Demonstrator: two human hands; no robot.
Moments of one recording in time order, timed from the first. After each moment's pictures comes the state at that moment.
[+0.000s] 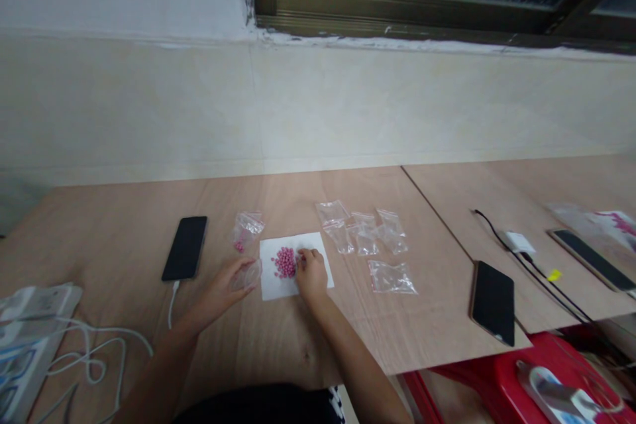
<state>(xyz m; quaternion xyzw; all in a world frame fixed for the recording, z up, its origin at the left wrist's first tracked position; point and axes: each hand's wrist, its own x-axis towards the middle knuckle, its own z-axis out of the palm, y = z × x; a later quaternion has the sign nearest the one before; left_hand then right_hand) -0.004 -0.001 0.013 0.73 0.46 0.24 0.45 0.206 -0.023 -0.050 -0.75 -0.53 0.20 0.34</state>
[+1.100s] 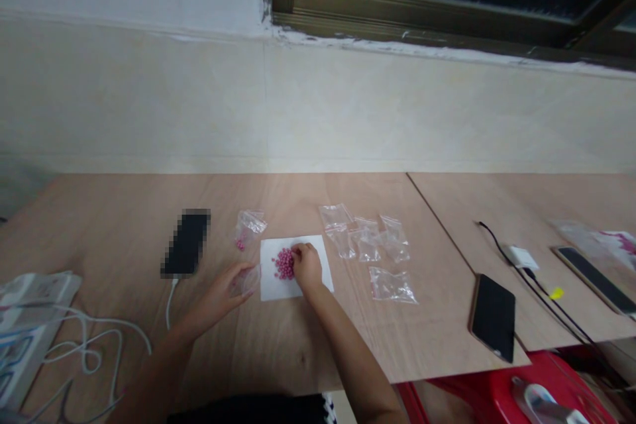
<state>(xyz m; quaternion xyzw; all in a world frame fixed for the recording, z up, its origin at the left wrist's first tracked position) -0.006 -0.014 0.014 0.71 0.48 0.24 0.47 0.209 0.006 -0.056 -0.72 -0.56 0.23 0.33</state>
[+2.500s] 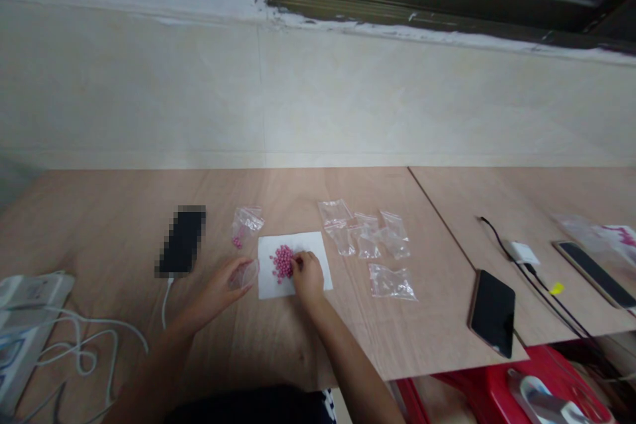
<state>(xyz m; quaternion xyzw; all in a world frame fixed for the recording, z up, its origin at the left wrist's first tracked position) -0.003 -0.001 -0.001 0.71 0.48 0.24 0.45 0.205 -0.023 -0.049 -0.74 -0.54 0.24 0.33</state>
